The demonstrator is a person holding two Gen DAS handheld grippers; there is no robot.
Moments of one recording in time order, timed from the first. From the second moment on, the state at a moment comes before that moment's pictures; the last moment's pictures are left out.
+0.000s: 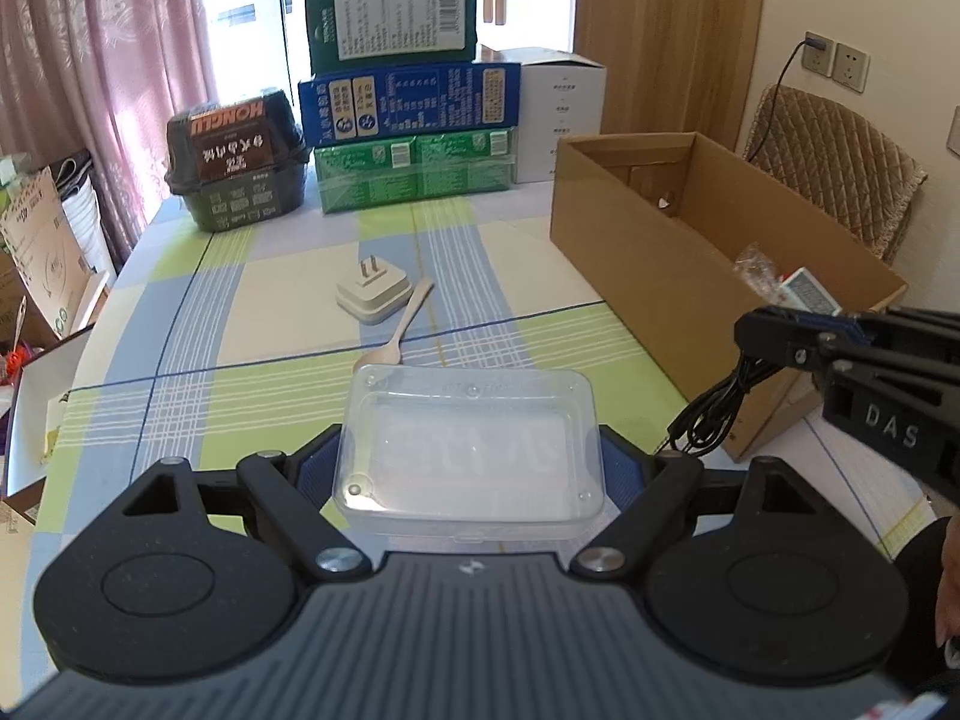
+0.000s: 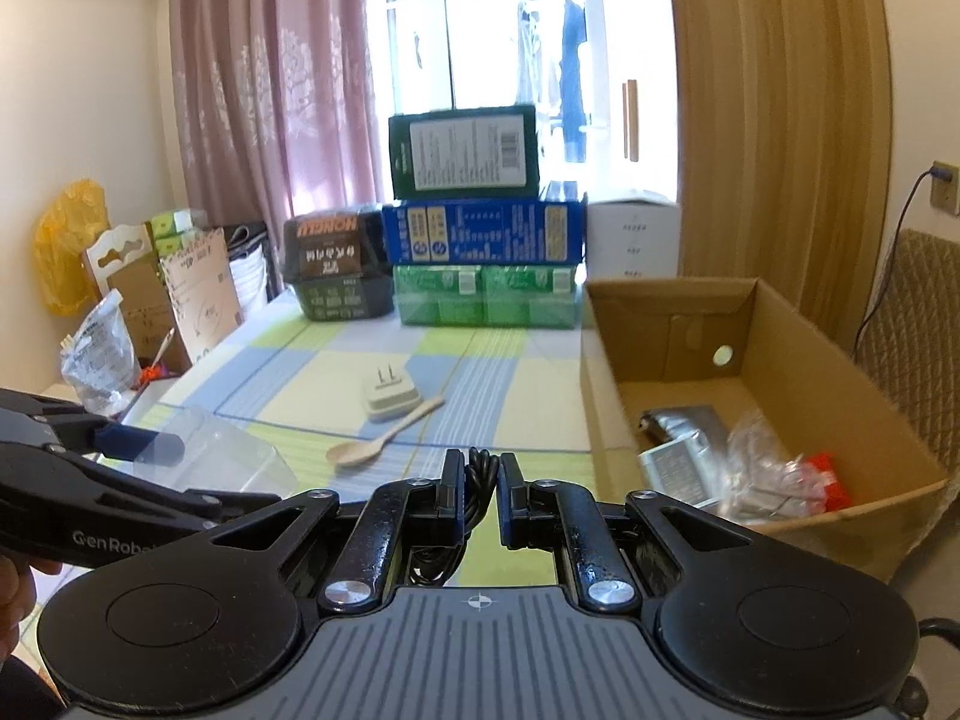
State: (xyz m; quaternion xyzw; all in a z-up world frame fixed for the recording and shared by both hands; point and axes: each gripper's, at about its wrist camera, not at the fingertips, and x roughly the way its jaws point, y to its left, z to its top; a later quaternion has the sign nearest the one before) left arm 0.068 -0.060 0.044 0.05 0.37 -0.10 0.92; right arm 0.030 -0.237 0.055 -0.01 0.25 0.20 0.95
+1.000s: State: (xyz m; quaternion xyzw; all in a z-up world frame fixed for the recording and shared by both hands) left arm 0.041 -0.187 0.109 0.08 0.33 -0.20 0.92; right arm 0.010 -0.379 0.132 -0.03 0.19 0.11 0.97
